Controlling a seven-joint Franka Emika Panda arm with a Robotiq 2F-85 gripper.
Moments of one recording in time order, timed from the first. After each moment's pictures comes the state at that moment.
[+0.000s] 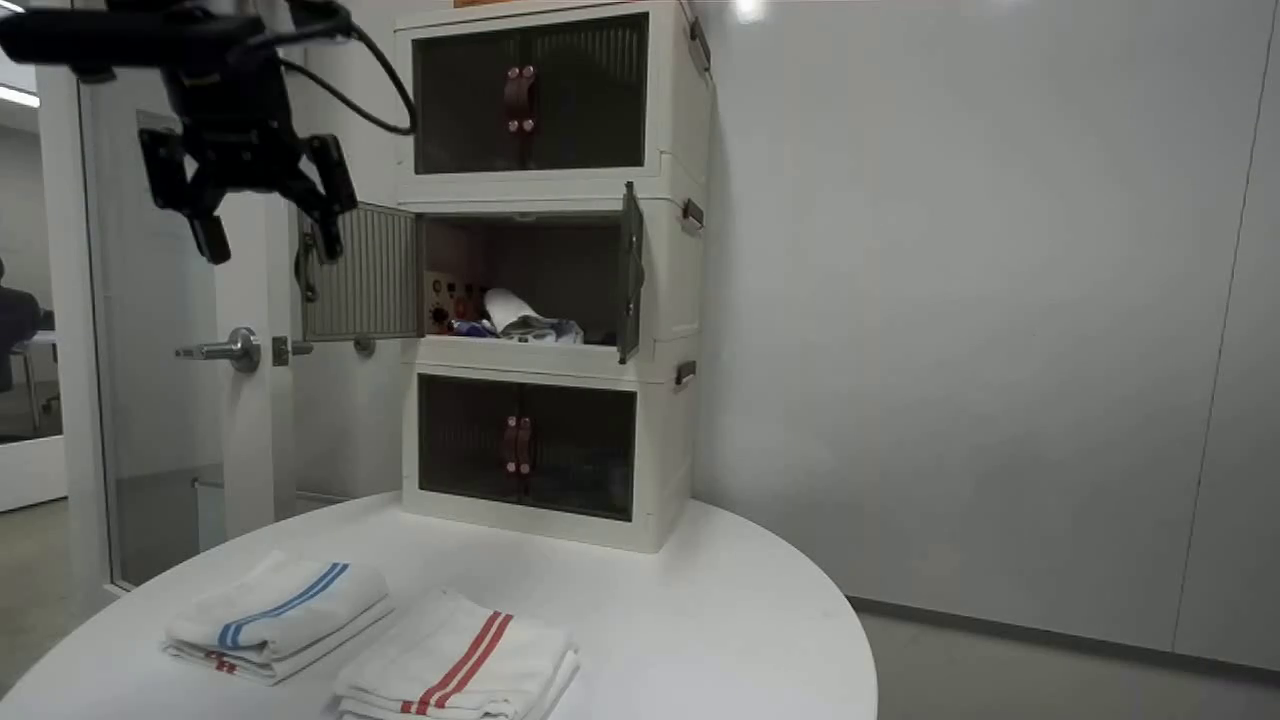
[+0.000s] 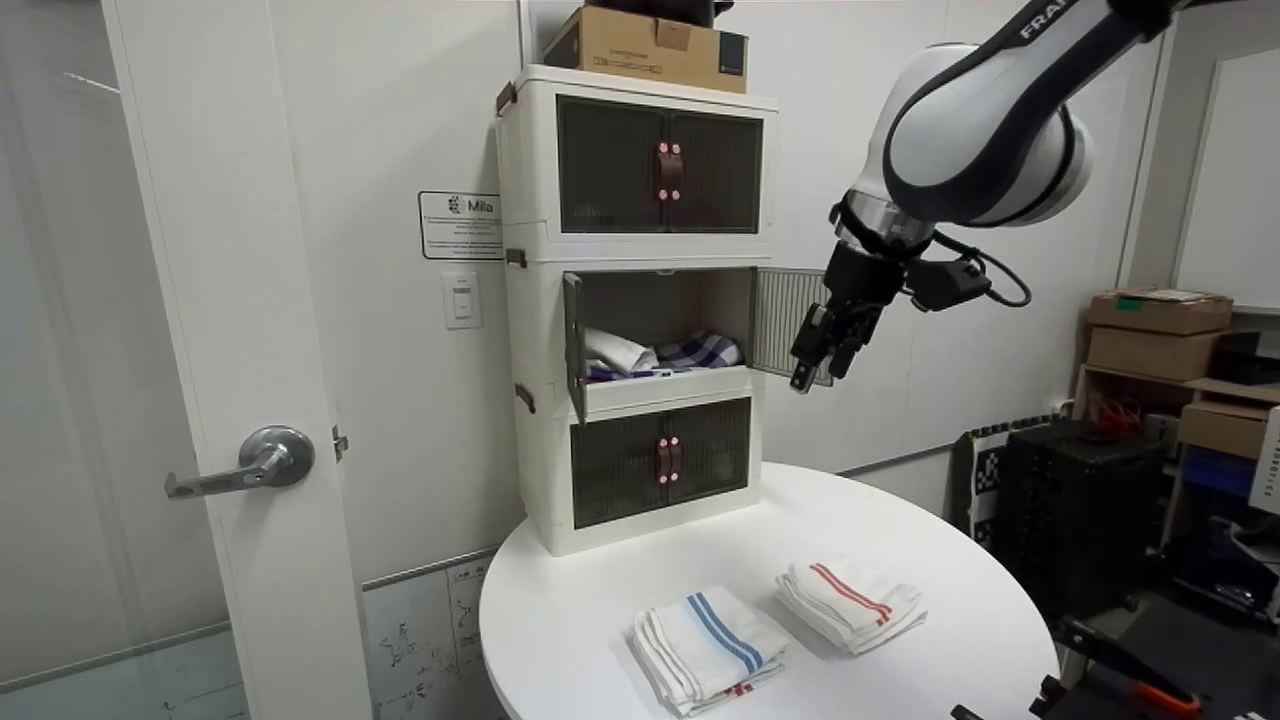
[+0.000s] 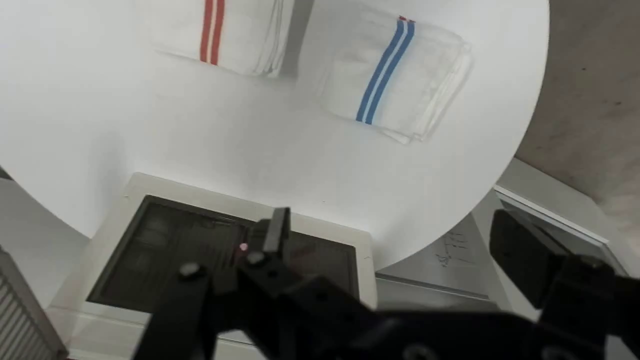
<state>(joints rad) 0.11 -0.45 -0.10 -2.77 0.01 2.68 -0.23</state>
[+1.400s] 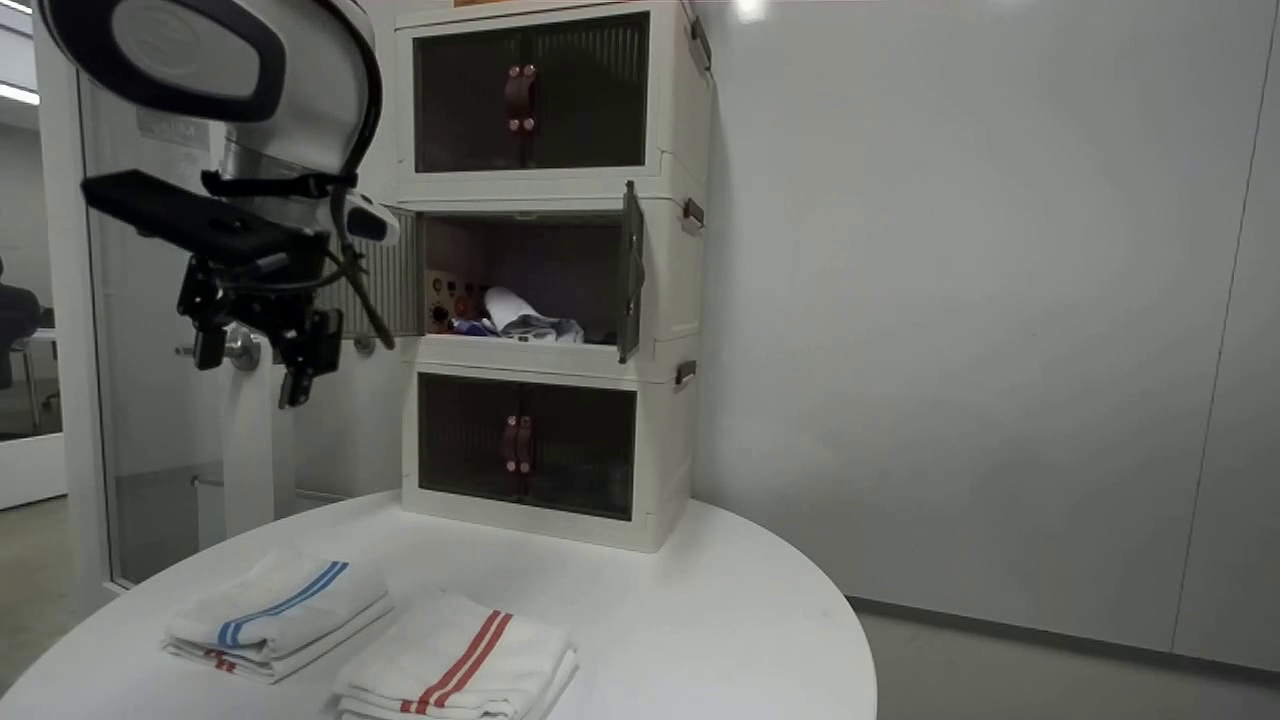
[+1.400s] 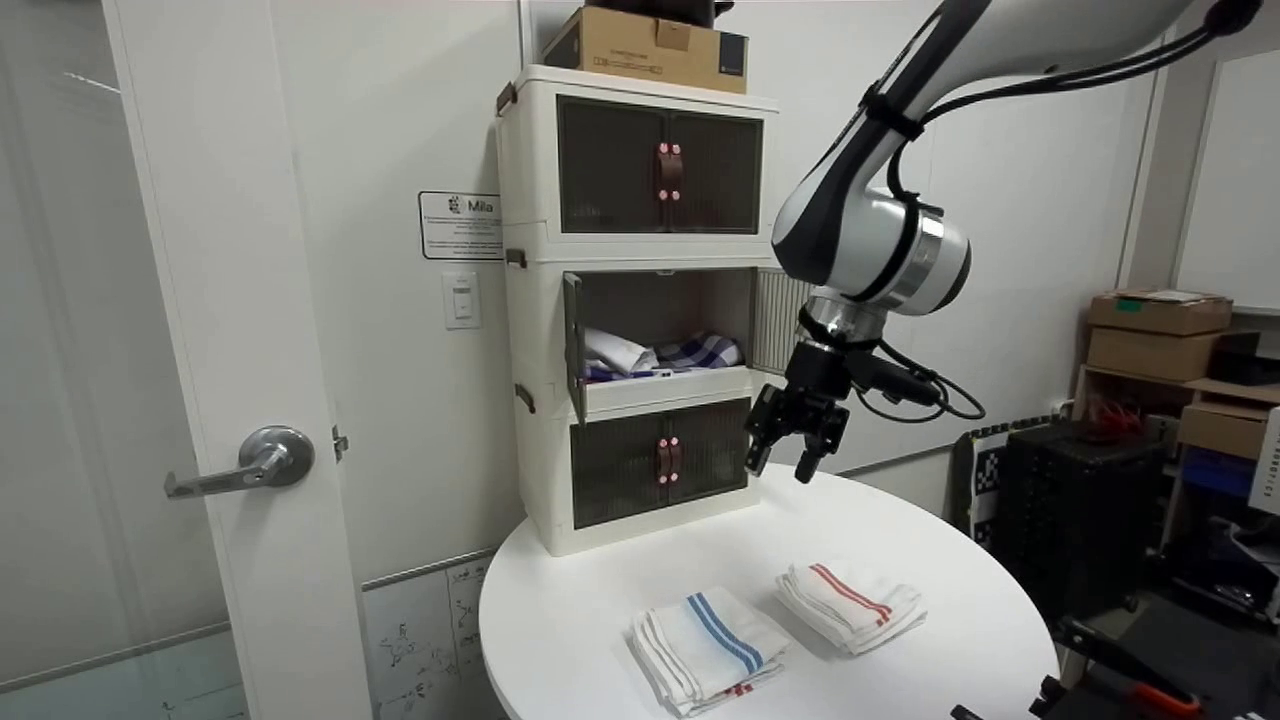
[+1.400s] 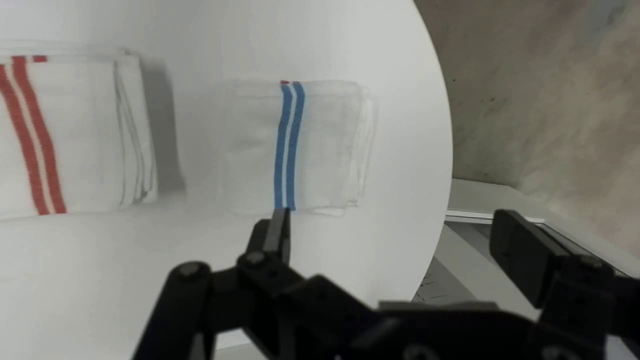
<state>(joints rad) 0.19 -0.02 -0.14 -2.59 0.68 2.60 -0.54</state>
